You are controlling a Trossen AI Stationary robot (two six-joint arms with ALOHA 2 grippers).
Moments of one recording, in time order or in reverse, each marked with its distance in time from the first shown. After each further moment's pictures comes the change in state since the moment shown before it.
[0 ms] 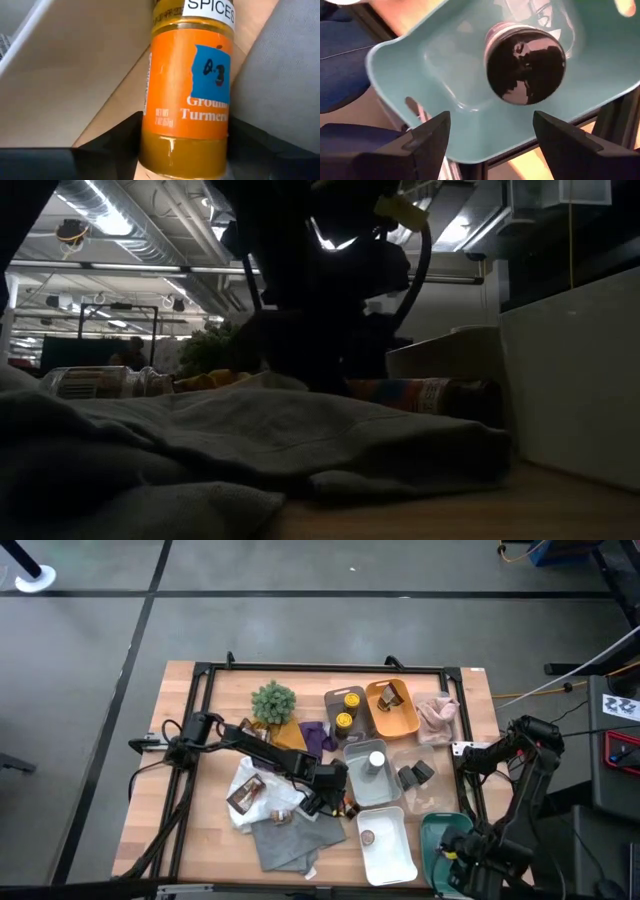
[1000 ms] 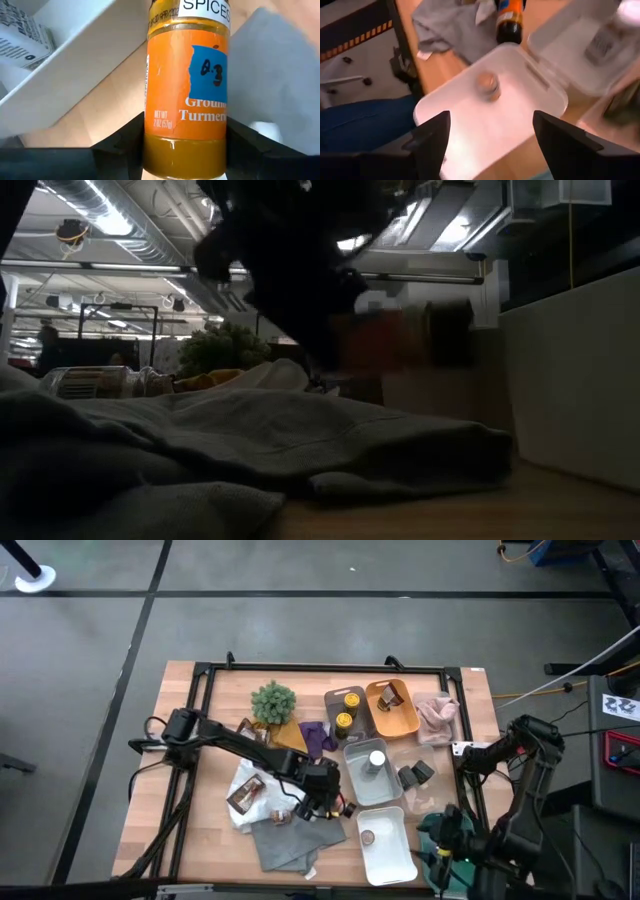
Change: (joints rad) left arm -0.045 -0.139 0.006 -0.156 0.006 -0.246; right arm -0.051 0.000 0.143 -0.018 0.813 -0.244
